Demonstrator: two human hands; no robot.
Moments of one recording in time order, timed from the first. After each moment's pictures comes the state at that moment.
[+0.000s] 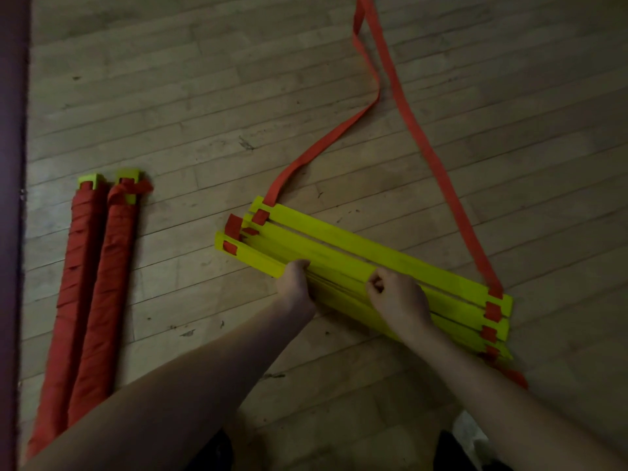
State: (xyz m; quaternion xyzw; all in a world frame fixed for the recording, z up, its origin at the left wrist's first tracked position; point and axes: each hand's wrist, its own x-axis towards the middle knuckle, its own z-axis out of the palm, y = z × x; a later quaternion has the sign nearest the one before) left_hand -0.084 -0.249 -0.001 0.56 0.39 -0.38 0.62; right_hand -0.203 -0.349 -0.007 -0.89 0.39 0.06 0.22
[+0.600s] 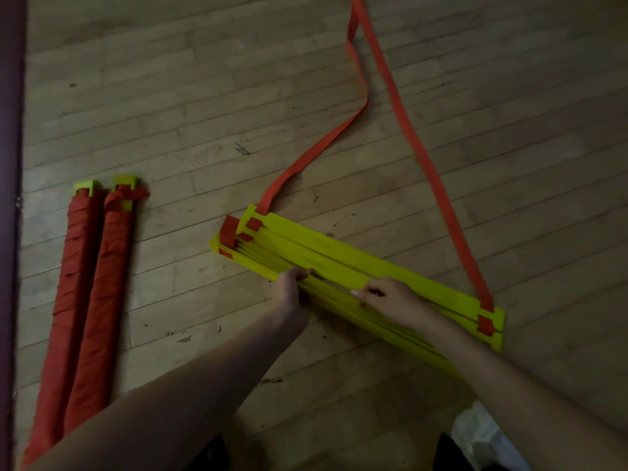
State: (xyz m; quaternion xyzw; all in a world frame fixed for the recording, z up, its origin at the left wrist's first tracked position) left_hand -0.086 -0.241 -0.006 0.54 0.36 -0.37 0.66; right_hand -0.205 -0.370 -0.009 -0.83 0.31 0.19 0.41
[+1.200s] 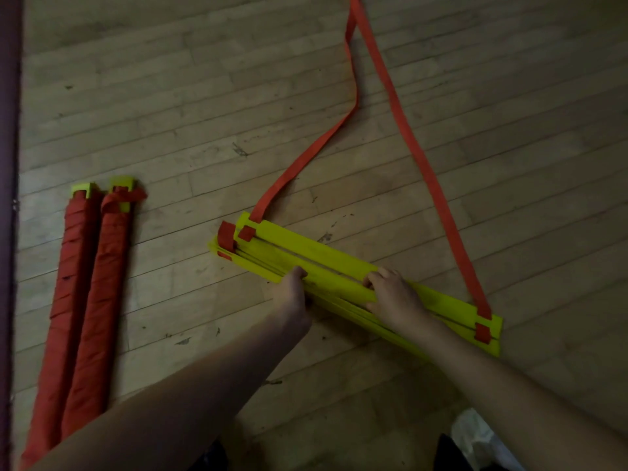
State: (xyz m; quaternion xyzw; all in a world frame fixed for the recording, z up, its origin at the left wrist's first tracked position) left_hand -0.092 -0.246 0.012 0.61 0.35 -0.36 0.61; right_hand -0.201 -0.369 -0.021 -0.91 0.29 0.19 0.23
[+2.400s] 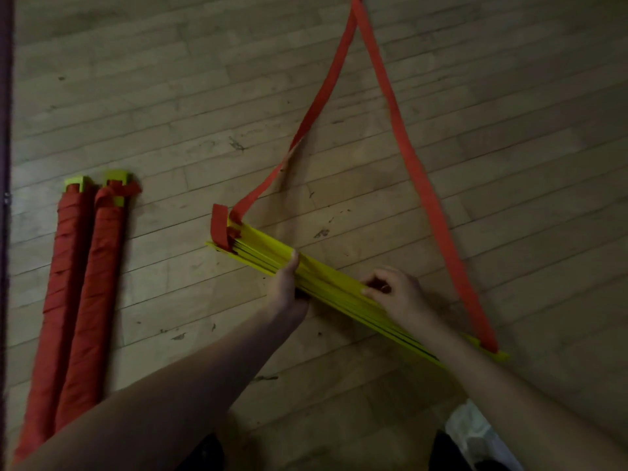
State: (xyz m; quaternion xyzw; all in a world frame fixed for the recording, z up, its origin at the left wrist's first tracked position) left_hand -0.087 -0.241 -0.002 0.46 0.31 -0.42 0.71; right_hand -0.218 -0.369 -0.012 -0.83 0.32 0.01 0.45
